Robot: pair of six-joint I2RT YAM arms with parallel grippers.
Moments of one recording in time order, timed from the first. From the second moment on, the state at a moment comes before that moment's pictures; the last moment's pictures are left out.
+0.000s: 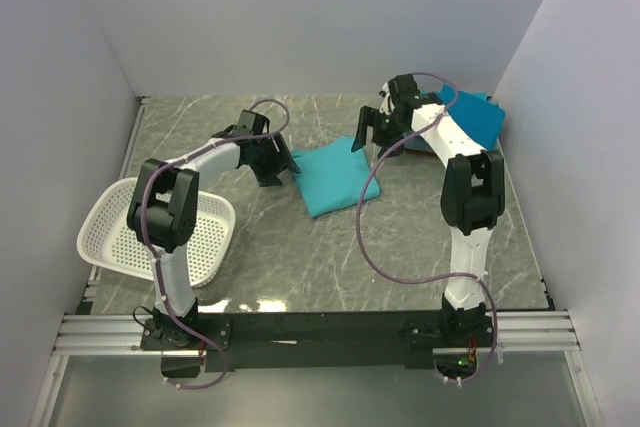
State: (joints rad) left arm -0.33 1.95 1.36 -0.40 0.31 -0.79; right arm 0.23 2.10 1.83 -0.82 -0.34 0.35
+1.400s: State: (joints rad) left arm -0.35 2.11 1.41 -0.35 0.42 -0.76; right arm 0.16 2.23 1.71 -0.68 -0.59 0.24
